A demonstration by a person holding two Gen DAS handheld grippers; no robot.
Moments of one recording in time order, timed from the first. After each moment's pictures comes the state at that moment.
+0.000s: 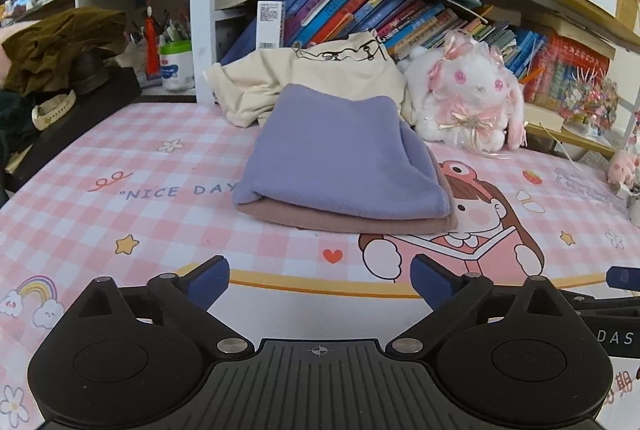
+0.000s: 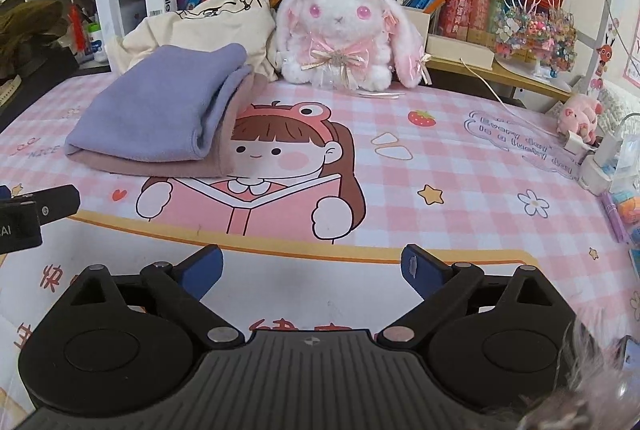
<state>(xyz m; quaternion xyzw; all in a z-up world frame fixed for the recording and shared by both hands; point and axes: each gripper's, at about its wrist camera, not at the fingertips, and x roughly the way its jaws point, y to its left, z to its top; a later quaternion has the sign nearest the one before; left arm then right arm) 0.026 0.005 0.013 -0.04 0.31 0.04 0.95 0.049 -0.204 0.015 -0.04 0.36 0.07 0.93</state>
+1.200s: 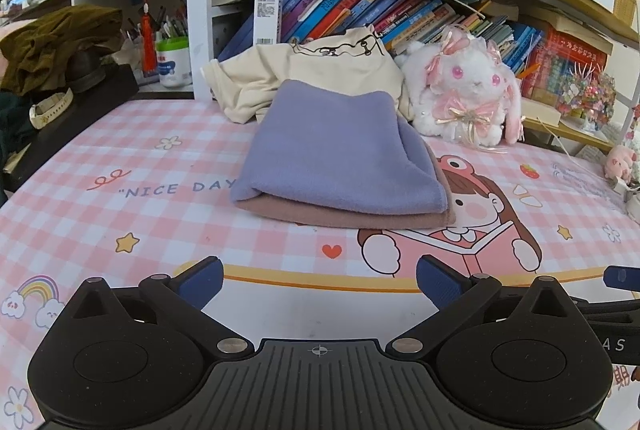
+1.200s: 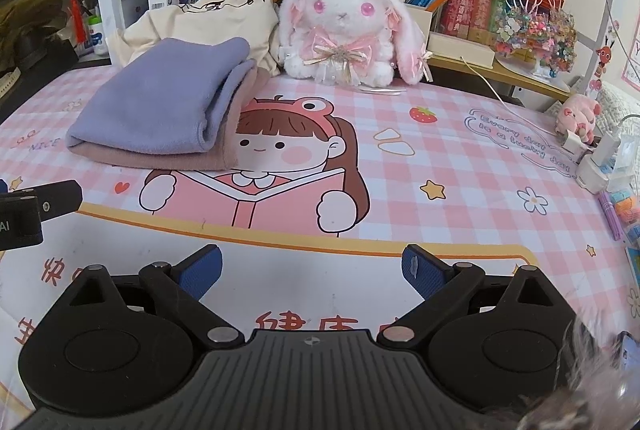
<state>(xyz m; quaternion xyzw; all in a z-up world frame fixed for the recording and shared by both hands) 0.027 0.007 0.014 -0.04 0.32 0.04 0.94 0.046 -0.198 0.014 -0.04 0.37 0.06 0.93</state>
